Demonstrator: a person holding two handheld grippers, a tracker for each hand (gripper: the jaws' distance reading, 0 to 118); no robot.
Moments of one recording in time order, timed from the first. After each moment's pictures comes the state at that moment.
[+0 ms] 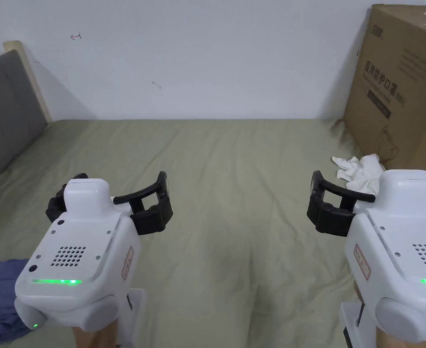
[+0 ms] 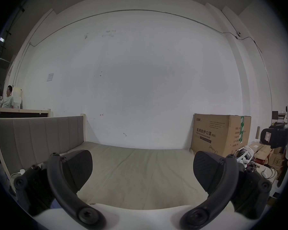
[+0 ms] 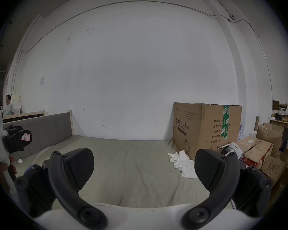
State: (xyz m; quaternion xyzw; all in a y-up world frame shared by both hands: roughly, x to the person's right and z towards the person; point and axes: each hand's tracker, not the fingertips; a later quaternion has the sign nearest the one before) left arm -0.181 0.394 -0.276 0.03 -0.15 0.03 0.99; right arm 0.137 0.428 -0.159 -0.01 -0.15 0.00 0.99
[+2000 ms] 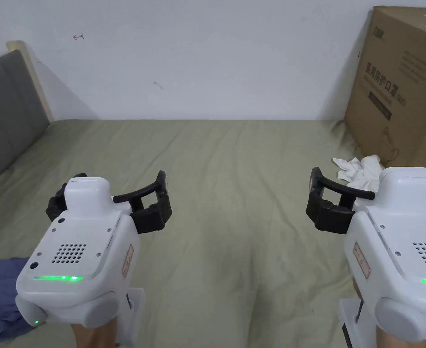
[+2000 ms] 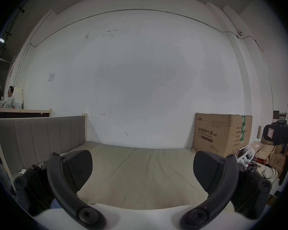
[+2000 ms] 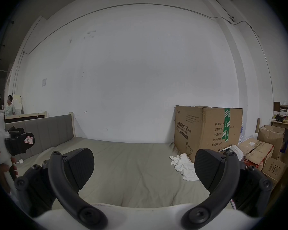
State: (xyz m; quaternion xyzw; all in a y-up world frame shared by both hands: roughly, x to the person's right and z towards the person) left arm -0.185 0.394 -0.277 0.02 -0.14 0.03 0.99; right arm 0.132 0.427 -0.163 0.00 -0.14 0.00 0.99
